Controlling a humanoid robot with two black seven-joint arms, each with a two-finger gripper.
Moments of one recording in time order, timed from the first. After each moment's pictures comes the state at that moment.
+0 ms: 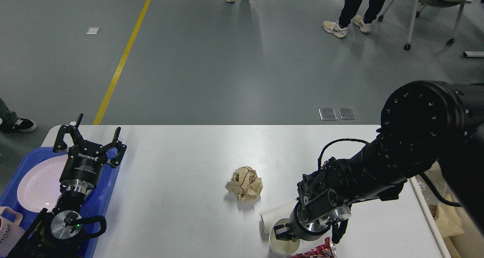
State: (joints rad) left arm -0.24 0.13 -1.54 -0.79 0.36 -0.61 -0.24; right arm 1.65 0.16 -1.08 1.50 0.03 0.04 -0.19
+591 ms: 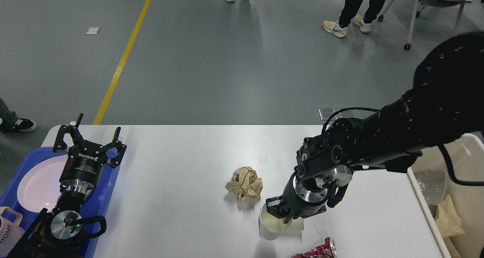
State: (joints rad) left arm -0.24 0.13 -1.54 -0.79 0.36 -0.61 -0.24; right arm 1.86 0.09 -1.04 1.53 0.18 0.26 -0.19
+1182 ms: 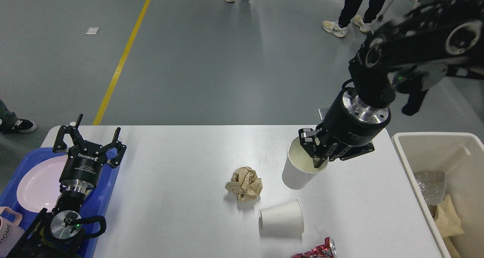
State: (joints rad) left arm -0.24 0.13 -1.54 -0.79 0.36 -0.61 -0.24; right arm 2.43 -0.16 -1.19 1.65 0.26 0.69 -0.19
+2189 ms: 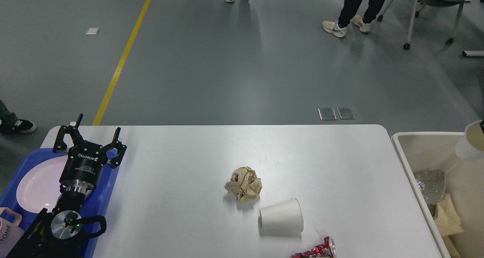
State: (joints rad) left arm -0.24 0.13 -1.54 -0.79 0.36 -0.61 -0.24; right arm 1.93 -0.68 -1.60 1.17 0.20 0.38 -0.19
